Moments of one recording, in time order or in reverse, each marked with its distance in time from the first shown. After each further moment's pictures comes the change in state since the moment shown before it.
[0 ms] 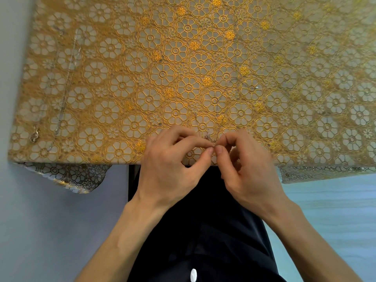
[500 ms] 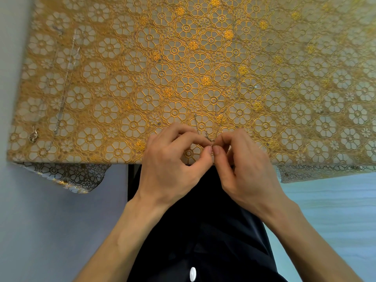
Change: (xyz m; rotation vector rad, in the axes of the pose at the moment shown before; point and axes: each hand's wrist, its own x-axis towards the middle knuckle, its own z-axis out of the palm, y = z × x) left_hand 0.001 0.003 0.002 -0.031 0.024 -0.014; right_hand 0.001 -0.004 0.000 -0.157 0.006 -0.085
